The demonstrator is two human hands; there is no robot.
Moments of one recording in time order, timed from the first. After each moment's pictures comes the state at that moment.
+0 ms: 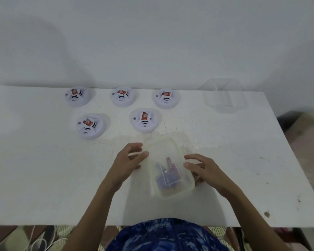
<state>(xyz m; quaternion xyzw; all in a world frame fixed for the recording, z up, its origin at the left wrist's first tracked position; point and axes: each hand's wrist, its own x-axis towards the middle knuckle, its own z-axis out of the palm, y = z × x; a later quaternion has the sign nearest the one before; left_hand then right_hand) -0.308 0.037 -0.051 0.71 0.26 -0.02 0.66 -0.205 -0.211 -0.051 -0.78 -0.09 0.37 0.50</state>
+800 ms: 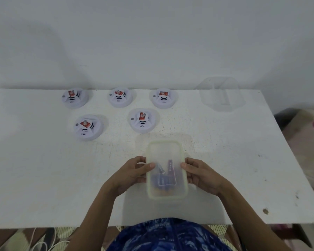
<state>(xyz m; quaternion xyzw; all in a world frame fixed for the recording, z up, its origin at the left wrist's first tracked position) -0.312 0.024 -0.058 0.59 0.23 -0.18 0.75 -0.205 -0.210 -0.078 -0.58 -0.05 0.51 0.63</state>
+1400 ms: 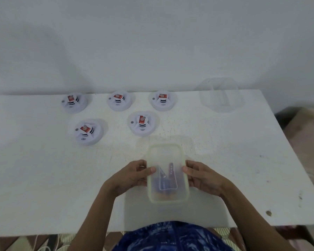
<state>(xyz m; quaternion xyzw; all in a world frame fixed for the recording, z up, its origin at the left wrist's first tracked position) -0.303 0.032 -0.051 0.62 0.19 -0.24 0.72 -0.201 -0.209 -0.073 -0.58 -0.08 0.52 0.63</state>
